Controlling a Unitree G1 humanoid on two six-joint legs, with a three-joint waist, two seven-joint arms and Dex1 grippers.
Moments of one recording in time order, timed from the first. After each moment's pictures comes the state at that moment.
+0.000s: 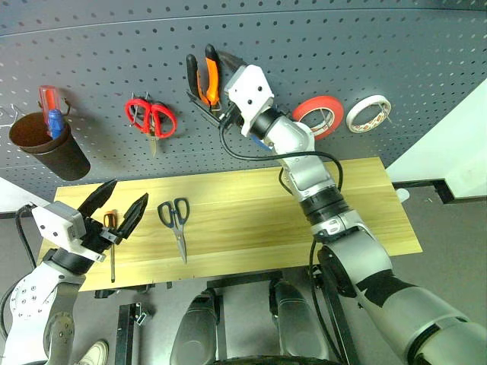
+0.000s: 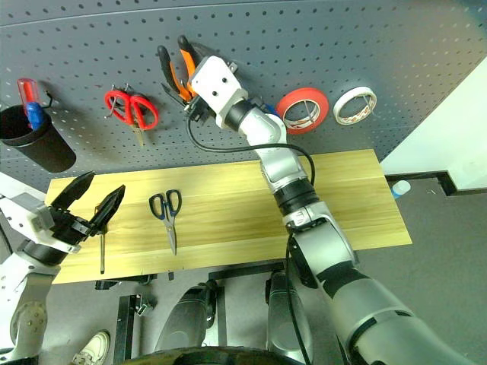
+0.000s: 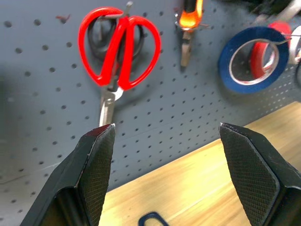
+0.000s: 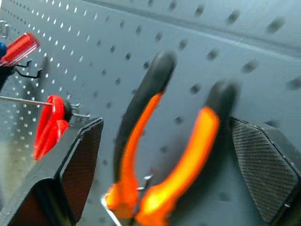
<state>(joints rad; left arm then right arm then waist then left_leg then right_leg) 0.26 0.45 0.43 -0.38 -0.57 0.01 -0.65 -0.98 -0.08 0.16 0.48 -0.07 -0.31 0.45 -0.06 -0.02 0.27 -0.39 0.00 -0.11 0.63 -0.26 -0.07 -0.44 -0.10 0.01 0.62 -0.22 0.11</state>
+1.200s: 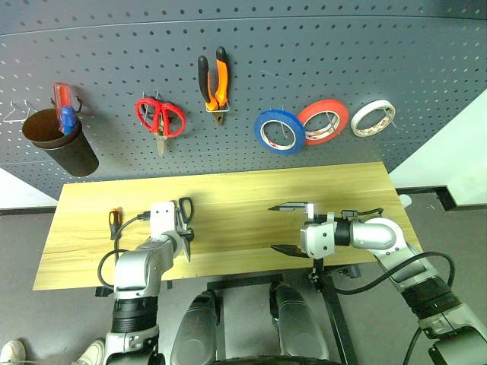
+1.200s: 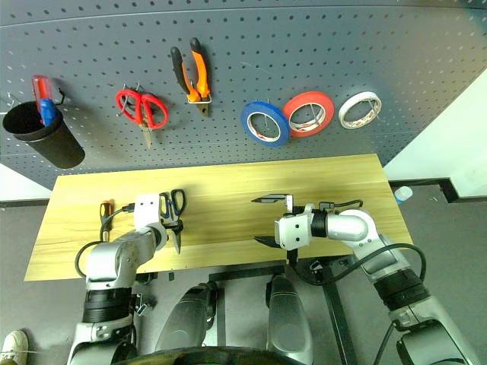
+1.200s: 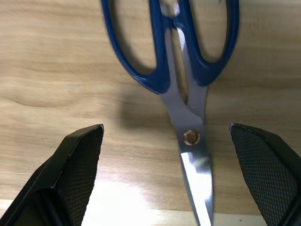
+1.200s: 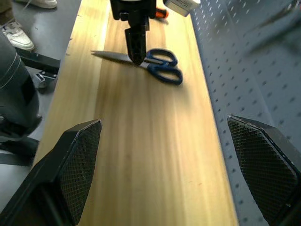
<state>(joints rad) -0.25 0.07 0.15 -0.12 -0.20 1.17 0.20 -0.28 -0.66 0.29 0.09 -0.05 -0.51 0.94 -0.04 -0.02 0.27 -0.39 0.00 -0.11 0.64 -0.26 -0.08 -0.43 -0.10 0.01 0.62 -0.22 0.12</state>
